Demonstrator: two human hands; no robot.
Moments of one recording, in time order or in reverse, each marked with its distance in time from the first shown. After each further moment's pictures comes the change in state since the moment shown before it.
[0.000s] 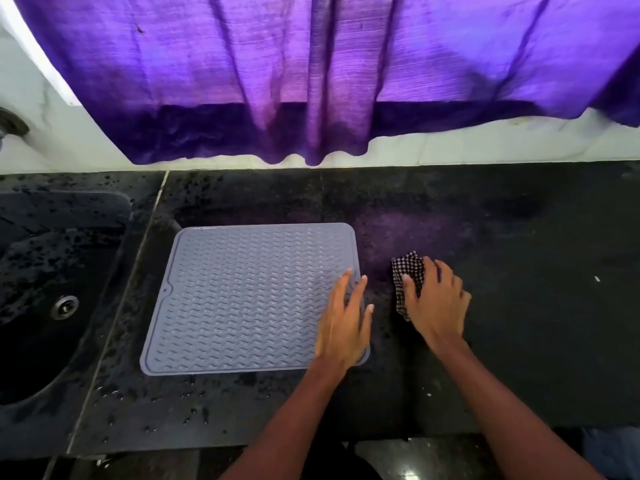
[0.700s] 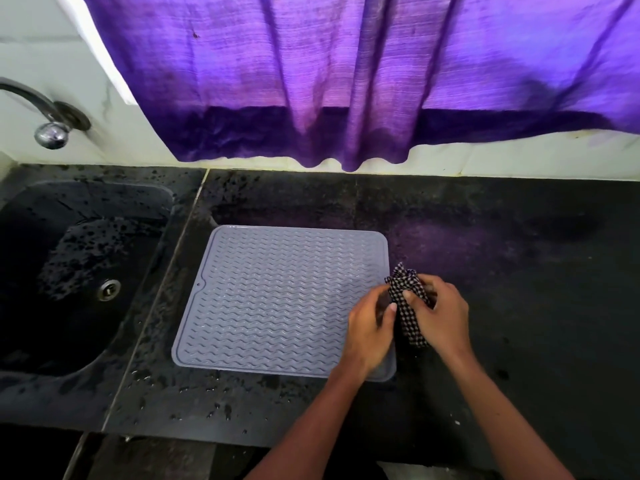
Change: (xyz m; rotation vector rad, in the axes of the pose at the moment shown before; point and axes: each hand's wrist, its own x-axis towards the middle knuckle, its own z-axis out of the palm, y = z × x) left_hand 0.022 0.009 -0.014 -0.498 -0.029 -0.342; right_hand 0.004 -0.039 -0.006 0.635 -0.142 -0.003
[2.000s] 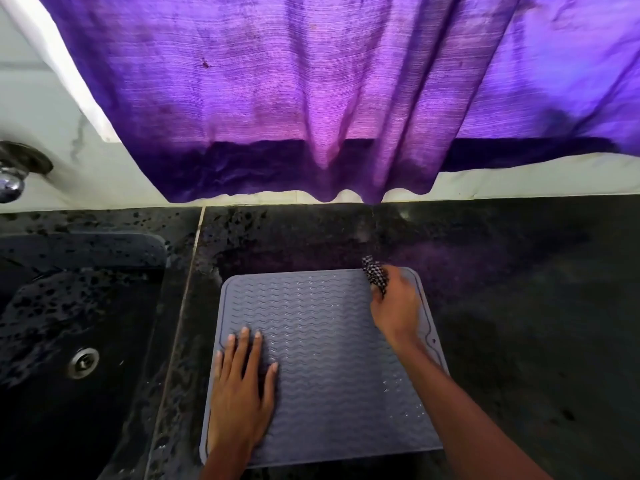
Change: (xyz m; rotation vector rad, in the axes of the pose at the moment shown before) left_hand 0.011 -0.143 -0.253 0.812 0.163 0.188; right_hand 0.071 -0.096 0.151 -0.242 0.138 0.017
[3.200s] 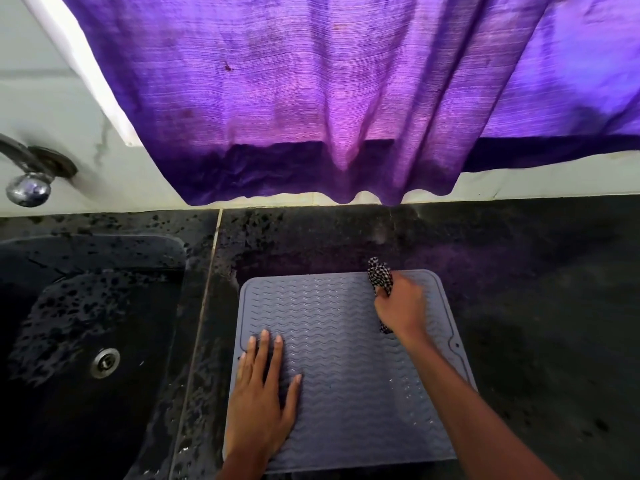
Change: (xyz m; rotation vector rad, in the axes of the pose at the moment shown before) left_hand -0.003 -0.007 -0.011 0.005 -0.141 0.048; right_hand 0.006 -0.026 0.013 -0.003 -0.126 0.073
